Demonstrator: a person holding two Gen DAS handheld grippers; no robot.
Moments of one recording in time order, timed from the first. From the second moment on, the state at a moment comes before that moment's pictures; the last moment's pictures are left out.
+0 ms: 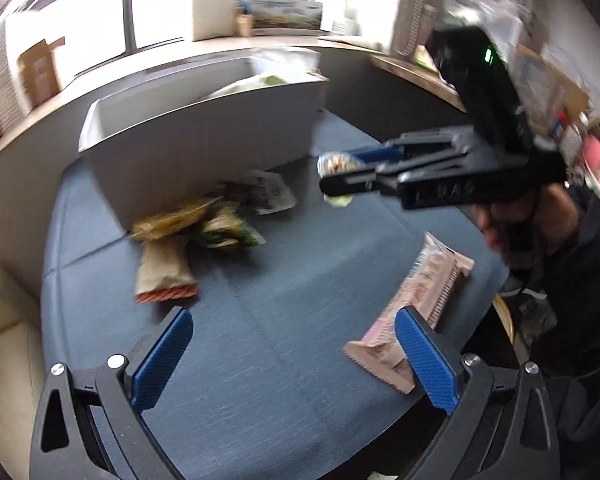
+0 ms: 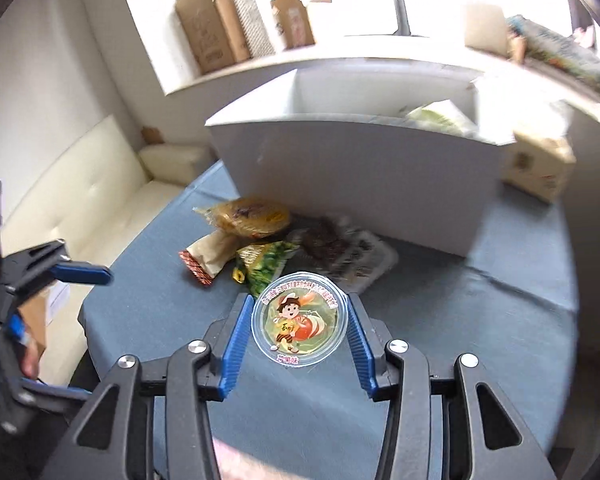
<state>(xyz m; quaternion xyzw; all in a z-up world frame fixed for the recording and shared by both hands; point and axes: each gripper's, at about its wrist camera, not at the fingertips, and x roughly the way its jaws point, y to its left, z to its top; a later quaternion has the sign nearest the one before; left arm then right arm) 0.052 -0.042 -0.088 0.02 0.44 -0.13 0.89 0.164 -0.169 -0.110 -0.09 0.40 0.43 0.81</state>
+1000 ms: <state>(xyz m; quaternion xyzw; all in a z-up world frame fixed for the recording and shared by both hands) 0.093 -0.117 -0.126 0.11 0.46 -0.22 0.86 0.115 -0.309 -0.062 0.03 0.38 0.33 0.86</state>
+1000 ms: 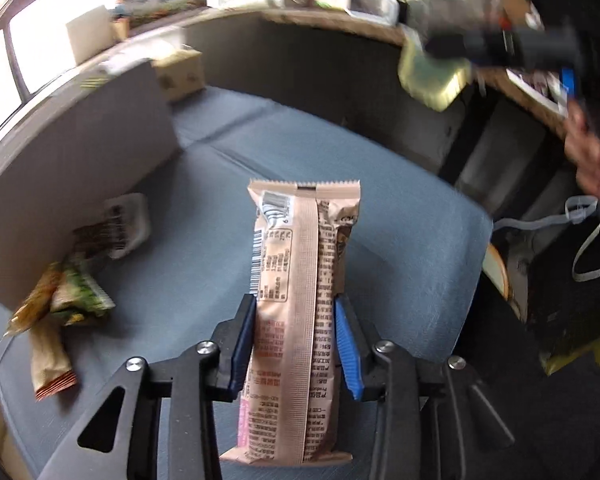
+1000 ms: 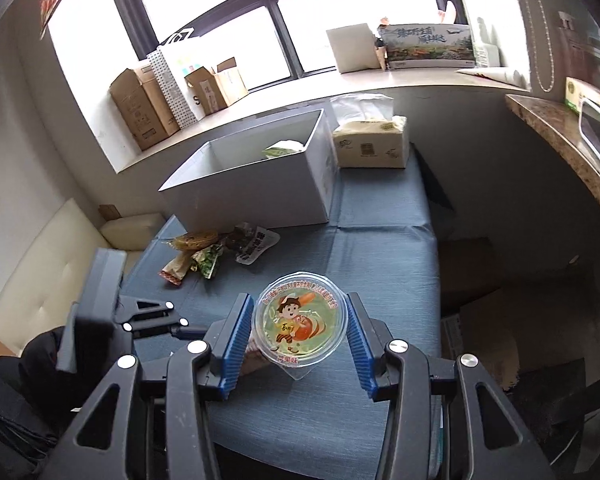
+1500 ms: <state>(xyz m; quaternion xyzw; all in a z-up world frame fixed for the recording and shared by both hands) 0.069 -0.006 -0.058 0.00 0.37 -0.14 0.92 0.121 -0.236 -0.059 0.00 0.37 0.38 0.85</state>
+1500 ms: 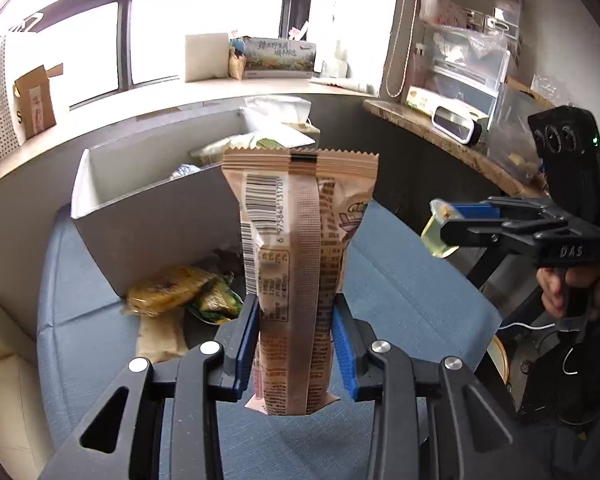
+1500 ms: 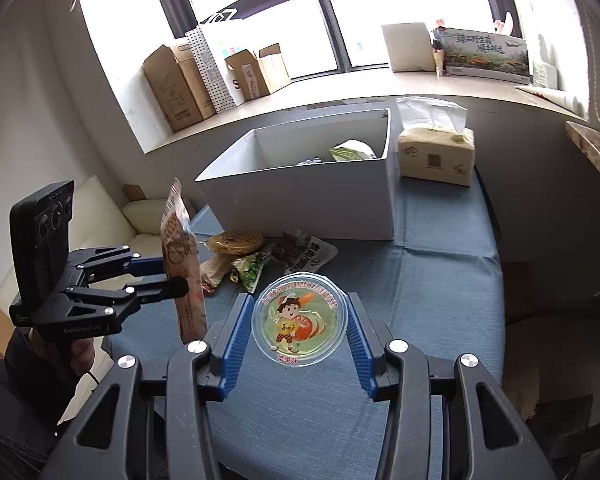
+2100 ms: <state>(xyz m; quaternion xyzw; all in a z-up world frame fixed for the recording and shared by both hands) 0.121 0.057 0.038 -0.04 0.27 0.02 0.96 0.178 -0.153 -0.010 -0.02 0.32 0.40 0.86</state>
